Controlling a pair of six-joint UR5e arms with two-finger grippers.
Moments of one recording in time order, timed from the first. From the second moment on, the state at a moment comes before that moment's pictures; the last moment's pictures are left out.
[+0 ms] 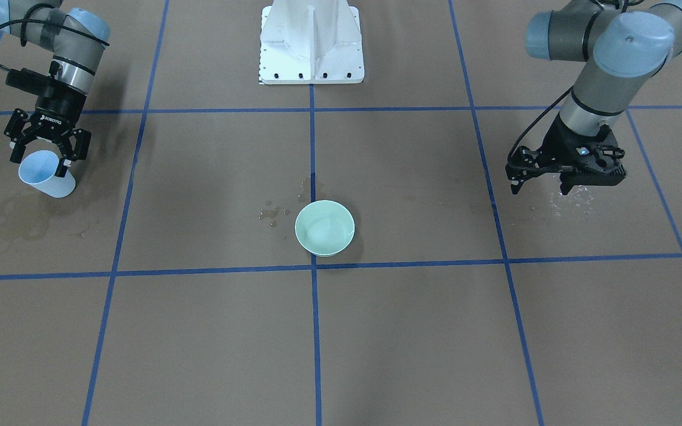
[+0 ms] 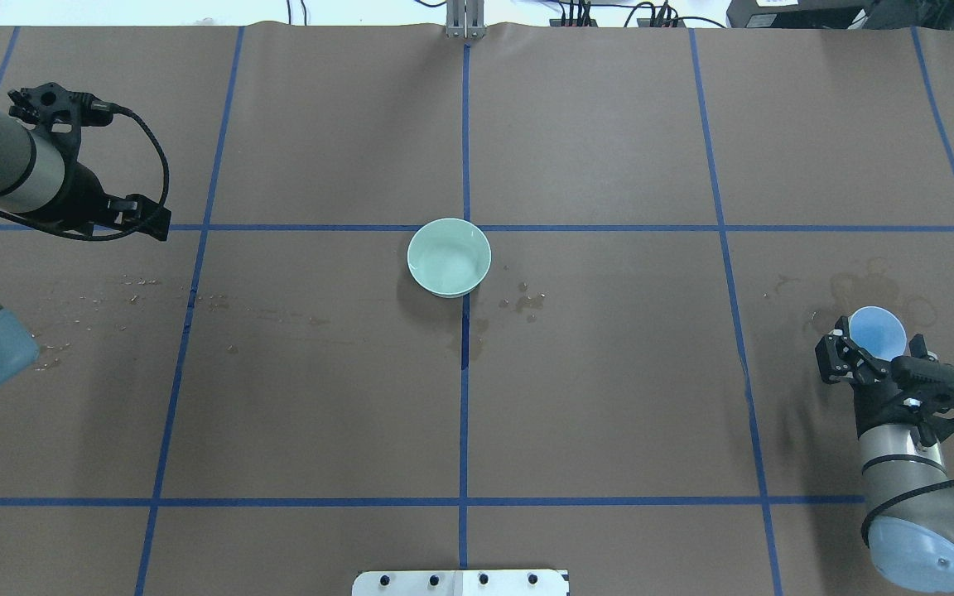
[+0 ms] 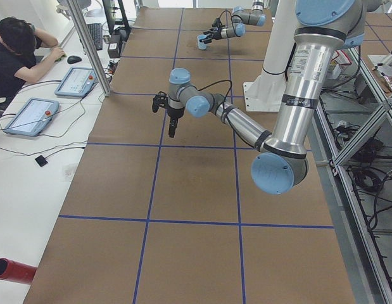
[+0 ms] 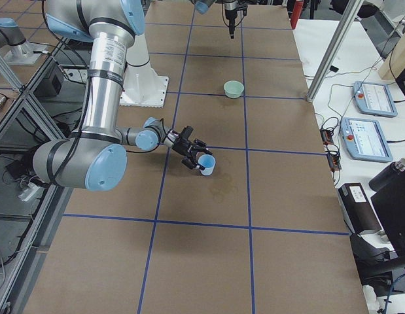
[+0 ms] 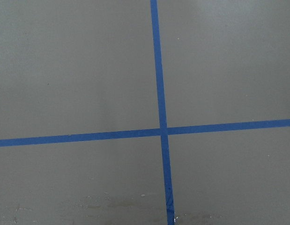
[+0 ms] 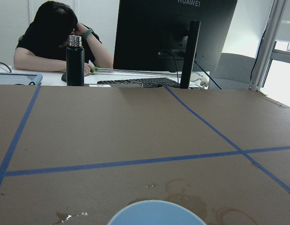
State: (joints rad) left arm -0.90 -1.79 -1.90 -1.71 -2.01 -0.84; right arm 0.13 -1.90 1.96 -1.41 0.54 2.02
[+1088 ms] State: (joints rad) left arm -0.89 -1.91 -1.88 -1.68 -2.08 -0.97; right arm 0.40 -1.84 2.27 -1.41 0.80 1.48
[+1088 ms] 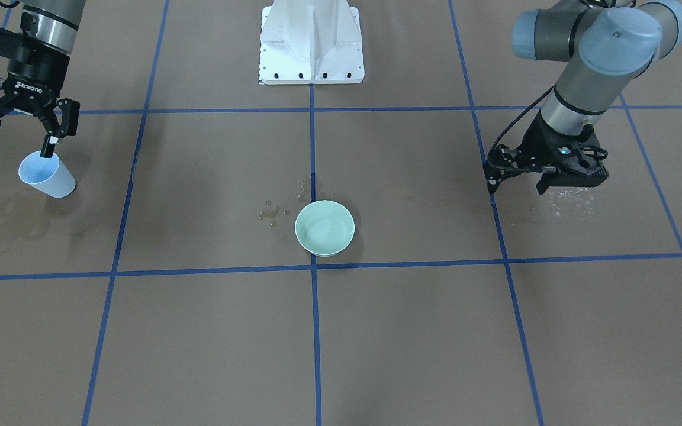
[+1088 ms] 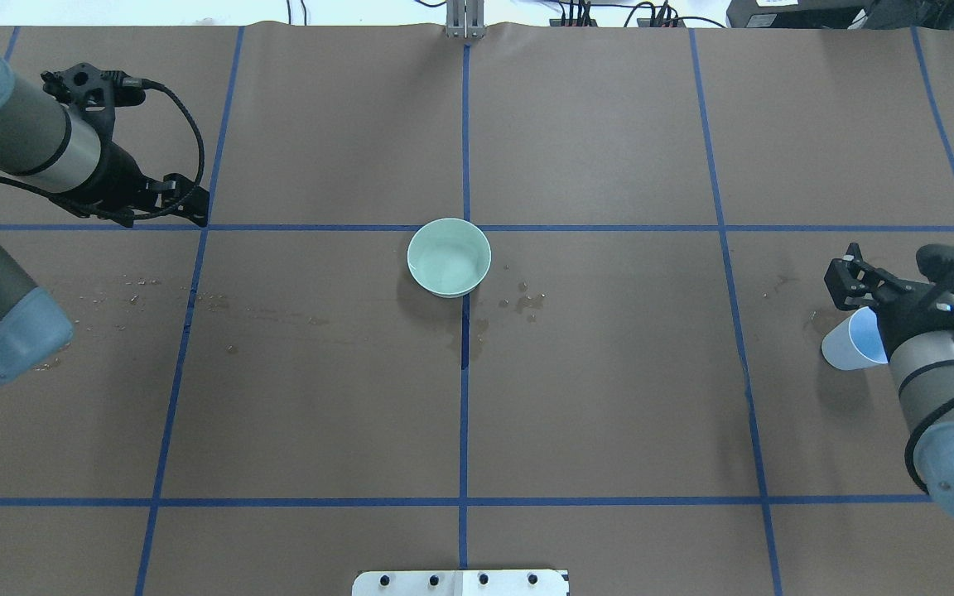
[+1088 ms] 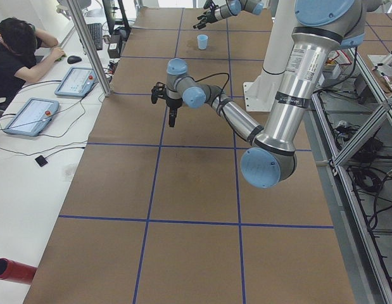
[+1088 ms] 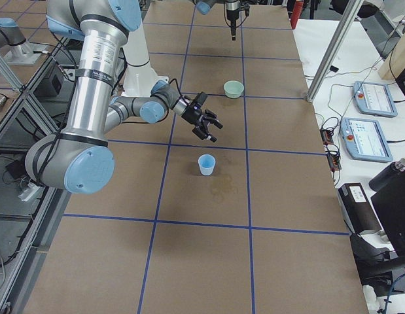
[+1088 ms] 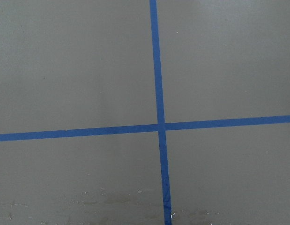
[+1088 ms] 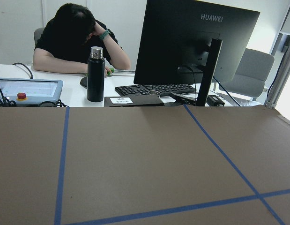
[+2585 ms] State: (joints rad) left arm -0.59 -2.43 -1.30 -1.85 -1.94 -1.37; right arm 1.39 -1.49 1.88 -1.54 2.13 0.25
